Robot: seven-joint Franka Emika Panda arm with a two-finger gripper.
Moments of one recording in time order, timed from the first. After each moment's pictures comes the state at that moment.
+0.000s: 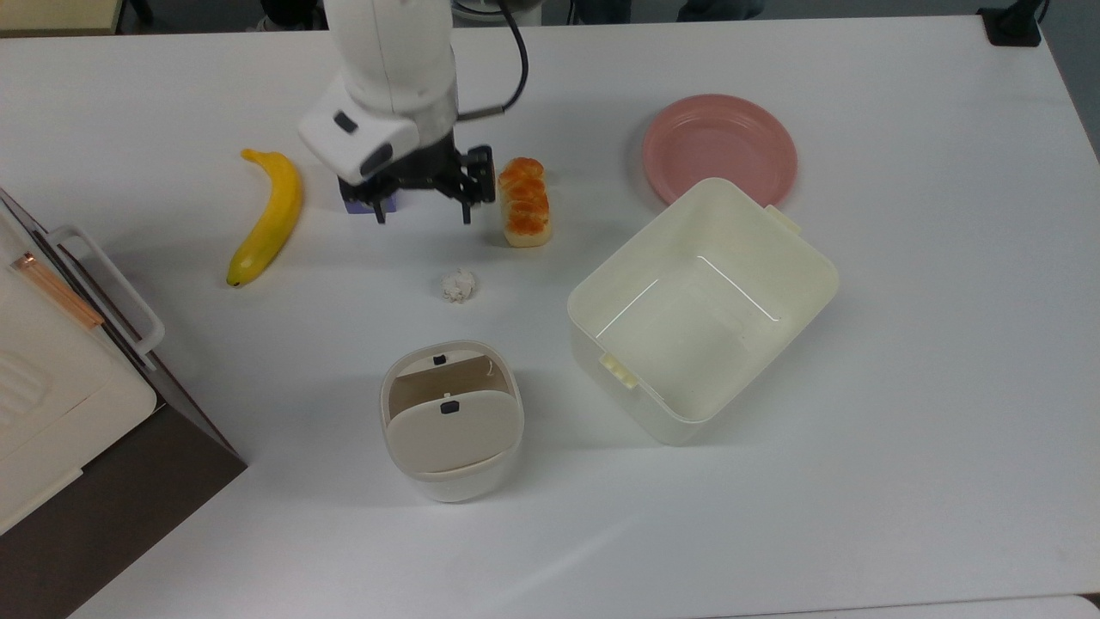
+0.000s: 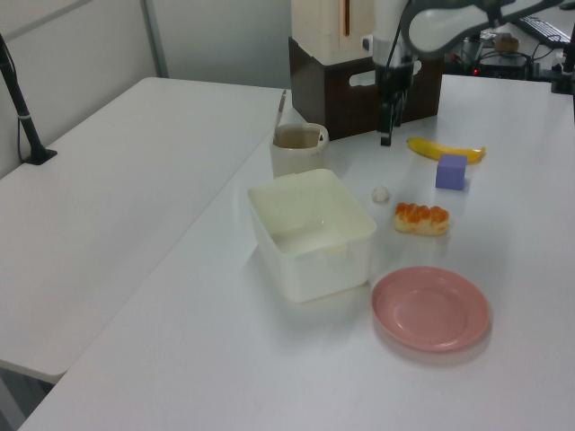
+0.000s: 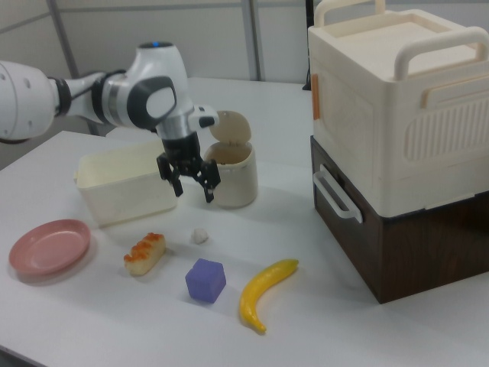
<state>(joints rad) 0.04 0.27 -0.08 -1.71 -0.03 1.99 -0.06</state>
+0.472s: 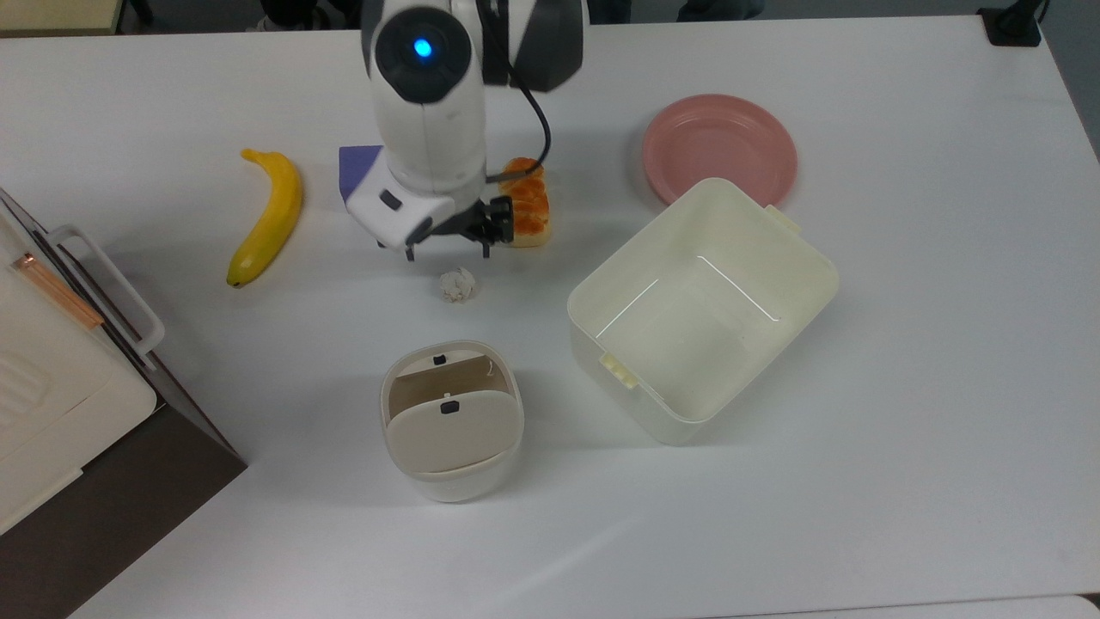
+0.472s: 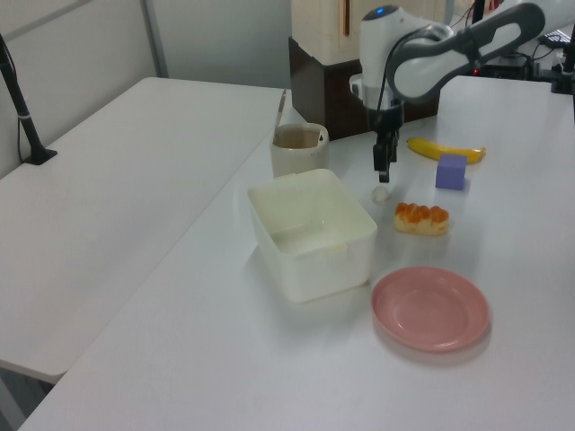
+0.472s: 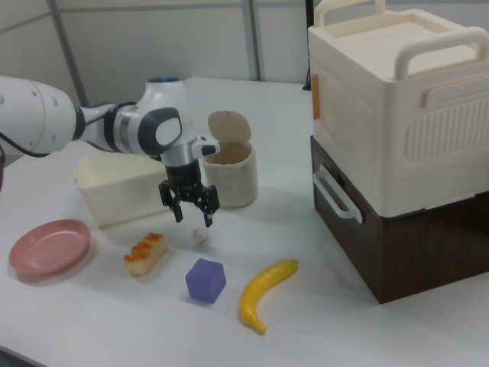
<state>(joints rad) 0.07 0.39 -0.08 -1.72 -0.05 2.04 -0.07</state>
